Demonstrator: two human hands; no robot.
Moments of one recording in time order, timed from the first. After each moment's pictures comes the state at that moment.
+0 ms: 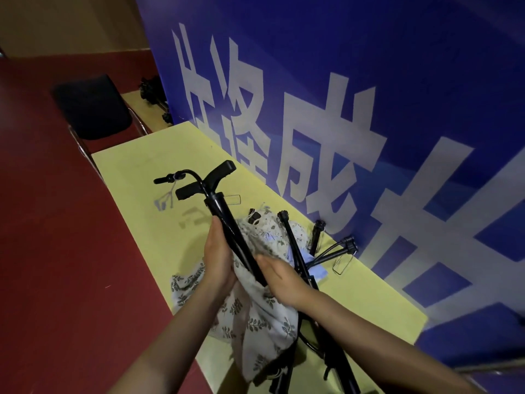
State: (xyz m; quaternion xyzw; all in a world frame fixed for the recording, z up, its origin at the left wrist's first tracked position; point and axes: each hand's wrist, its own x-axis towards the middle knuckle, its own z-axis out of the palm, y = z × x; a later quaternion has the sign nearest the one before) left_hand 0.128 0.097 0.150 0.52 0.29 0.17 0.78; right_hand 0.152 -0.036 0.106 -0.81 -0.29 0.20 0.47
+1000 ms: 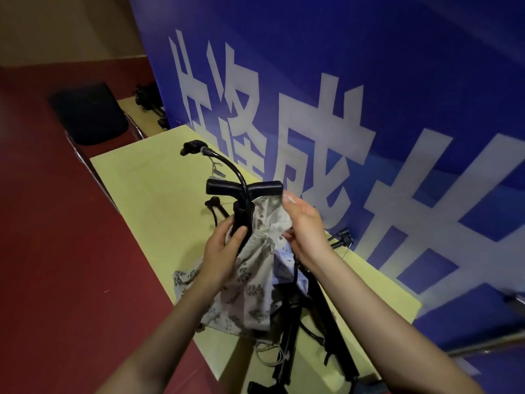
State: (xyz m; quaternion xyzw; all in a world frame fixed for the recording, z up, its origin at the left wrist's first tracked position) left_hand 0.099 0.111 0.142 0.75 0.07 0.16 0.63; right_hand 0.160 -0.038 0.199 -0.59 -0.06 0.14 0.79
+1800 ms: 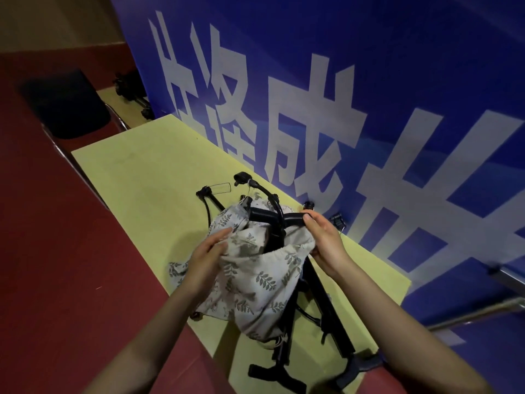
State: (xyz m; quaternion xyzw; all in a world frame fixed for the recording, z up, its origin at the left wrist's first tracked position) left_hand 0.076 0.138 0.096 0.68 0.16 0.03 0.72; right_hand 0.157 -0.099 0.124 -0.64 0.02 0.15 0.76
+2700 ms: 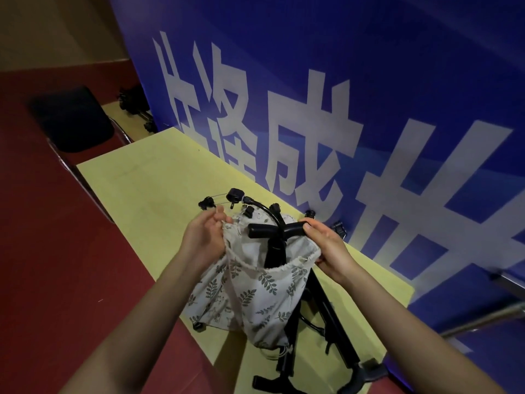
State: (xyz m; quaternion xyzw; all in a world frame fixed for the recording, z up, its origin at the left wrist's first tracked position) left_hand 0.117 0.144 0.170 0.36 0.18 -0.03 0.91; right_hand 0.157 -0.109 0.128 -0.60 -0.02 0.22 0.77
